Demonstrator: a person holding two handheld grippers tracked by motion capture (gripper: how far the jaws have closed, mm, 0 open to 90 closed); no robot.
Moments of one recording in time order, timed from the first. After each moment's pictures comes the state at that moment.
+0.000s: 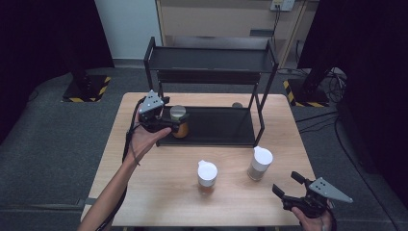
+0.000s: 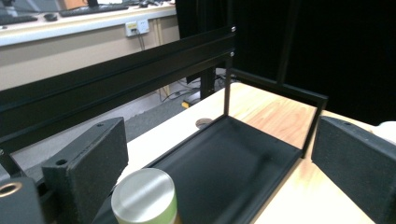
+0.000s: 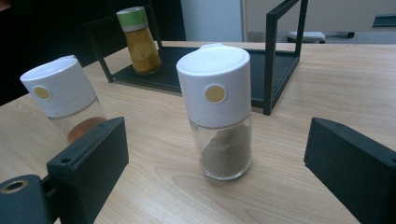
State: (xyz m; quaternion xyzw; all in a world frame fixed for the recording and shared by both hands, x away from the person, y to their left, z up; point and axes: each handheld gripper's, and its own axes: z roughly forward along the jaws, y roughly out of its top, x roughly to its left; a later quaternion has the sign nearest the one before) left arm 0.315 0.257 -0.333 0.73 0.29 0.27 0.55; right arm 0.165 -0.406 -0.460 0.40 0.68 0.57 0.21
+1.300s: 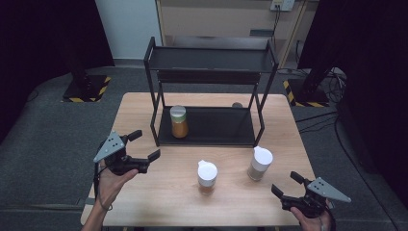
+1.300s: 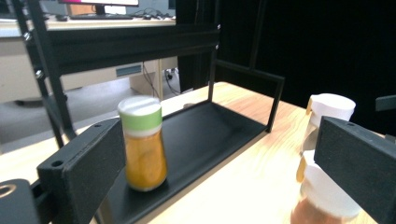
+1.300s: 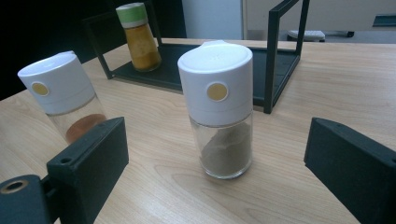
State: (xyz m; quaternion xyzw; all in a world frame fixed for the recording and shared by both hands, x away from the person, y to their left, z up) left arm 0.207 0.327 -0.398 0.69 0.32 0.26 0.60; right arm 0.165 -0.403 -0.459 0.40 0.69 0.57 0.21
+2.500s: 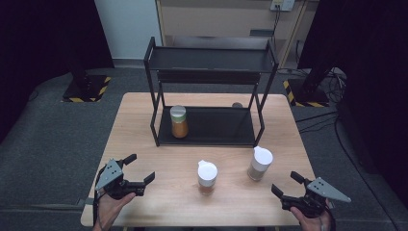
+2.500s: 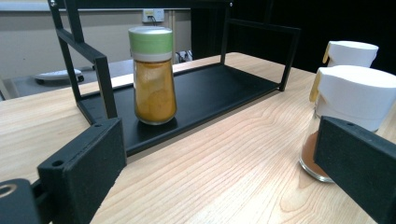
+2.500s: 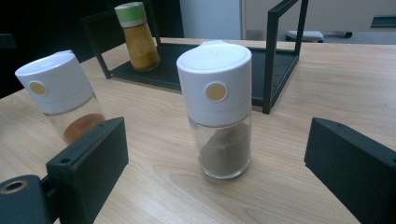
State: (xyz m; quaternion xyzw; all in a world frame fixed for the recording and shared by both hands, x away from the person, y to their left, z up) left arm 0.170 0.336 -0.465 0.69 0.34 0.27 0.57; right arm 0.165 -0.402 -0.459 0.40 0.69 0.56 0.22
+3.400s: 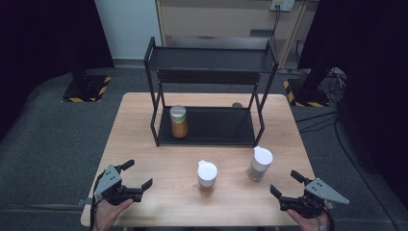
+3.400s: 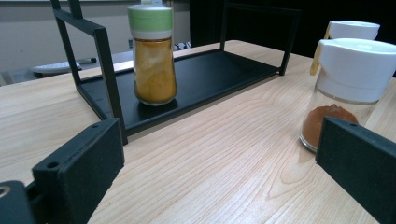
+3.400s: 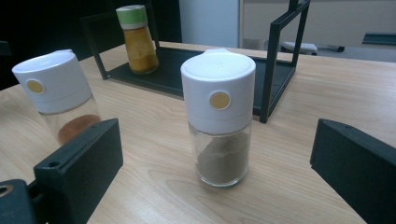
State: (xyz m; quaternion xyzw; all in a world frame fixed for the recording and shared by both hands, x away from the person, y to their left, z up) left arm 0.163 0.344 -0.476 0.70 0.34 0.27 0.56; right arm 0.161 -0.395 -0.461 0.38 0.69 0.56 0.24
